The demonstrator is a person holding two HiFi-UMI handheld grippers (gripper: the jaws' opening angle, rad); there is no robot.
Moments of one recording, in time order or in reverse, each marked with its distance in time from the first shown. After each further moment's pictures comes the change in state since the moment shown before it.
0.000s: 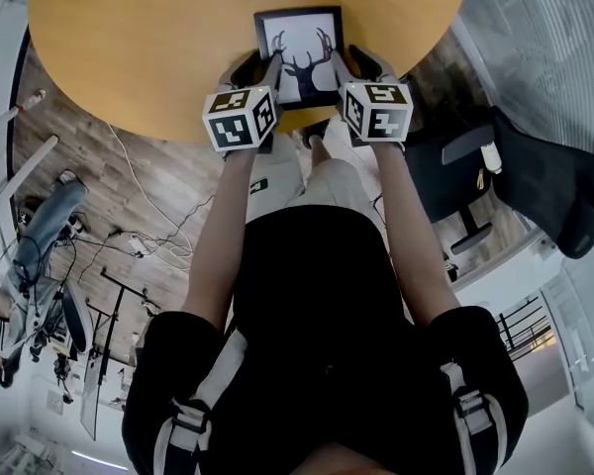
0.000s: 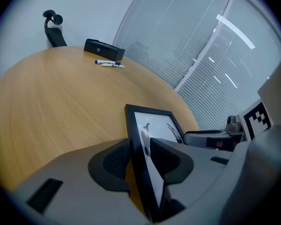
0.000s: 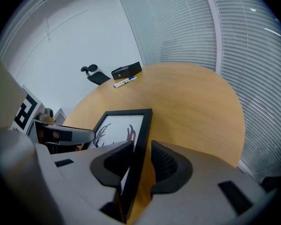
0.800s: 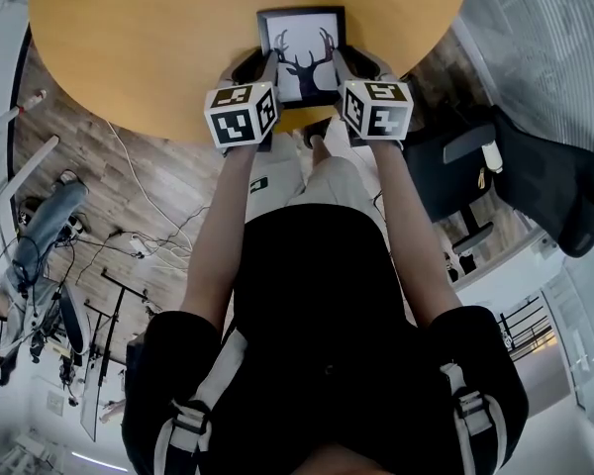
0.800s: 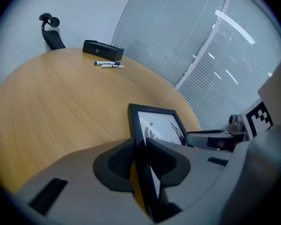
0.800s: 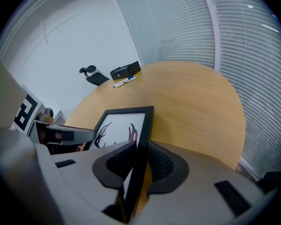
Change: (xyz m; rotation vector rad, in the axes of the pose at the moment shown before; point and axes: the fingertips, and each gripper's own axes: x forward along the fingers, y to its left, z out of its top) left arm -0.004 0.004 0.002 0.030 0.019 0.024; right arm 0.000 0.007 -0.003 0.036 0.005 0.005
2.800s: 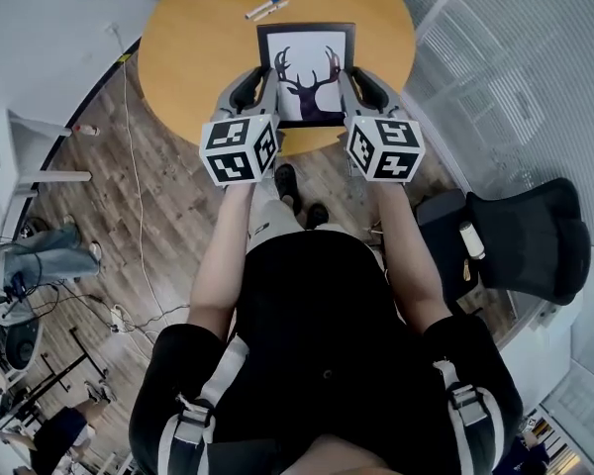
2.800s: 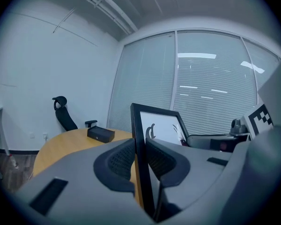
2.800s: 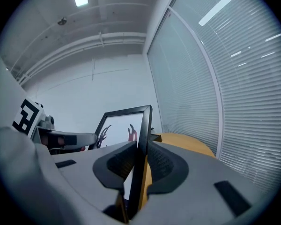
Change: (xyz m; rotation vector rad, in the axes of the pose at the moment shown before) left arm -0.341 -0.195 0.073 0.218 -0.702 0.096; right arm -0.363 0.114 0.102 -0.249 -0.657 0.143
